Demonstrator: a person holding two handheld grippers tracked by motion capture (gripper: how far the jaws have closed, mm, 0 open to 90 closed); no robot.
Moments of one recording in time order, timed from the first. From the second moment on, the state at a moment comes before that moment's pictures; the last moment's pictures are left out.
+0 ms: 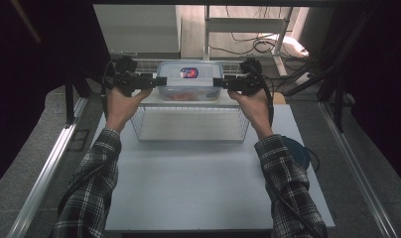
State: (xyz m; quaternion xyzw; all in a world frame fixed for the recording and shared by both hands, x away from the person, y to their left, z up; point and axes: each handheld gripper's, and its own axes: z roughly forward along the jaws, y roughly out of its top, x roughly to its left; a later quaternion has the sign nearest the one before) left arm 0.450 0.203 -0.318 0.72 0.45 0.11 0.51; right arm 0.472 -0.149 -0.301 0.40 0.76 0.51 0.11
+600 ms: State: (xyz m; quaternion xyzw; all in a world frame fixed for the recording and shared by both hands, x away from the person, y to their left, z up) left arm 0.443 0.208 -0.323 0.71 0.45 0.06 0.54; right arm 0.459 -0.143 -0.296 0.40 0.77 0.49 0.13
